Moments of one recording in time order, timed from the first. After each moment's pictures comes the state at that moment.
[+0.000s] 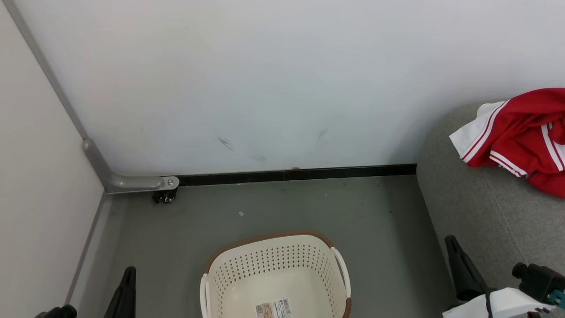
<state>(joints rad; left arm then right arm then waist) 0.14 0.16 -0.12 0.03 -0.83 0.00 -0.17 0.07 -0.02 -0.02 0.11 0.48 0.12 -0.18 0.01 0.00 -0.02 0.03</state>
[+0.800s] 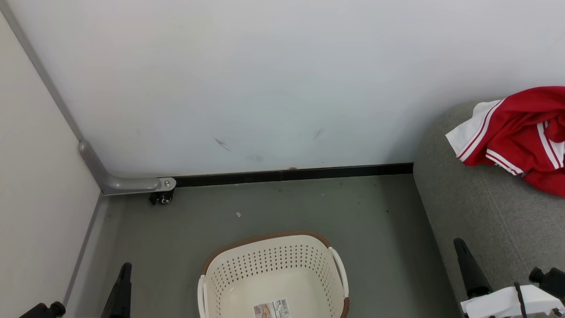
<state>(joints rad) 0.09 0.13 -0.07 0.10 -1.11 -0.03 -0.08 0.05 -0.04 -0.03 0.15 0.89 0.12 -0.10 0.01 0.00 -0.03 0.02</state>
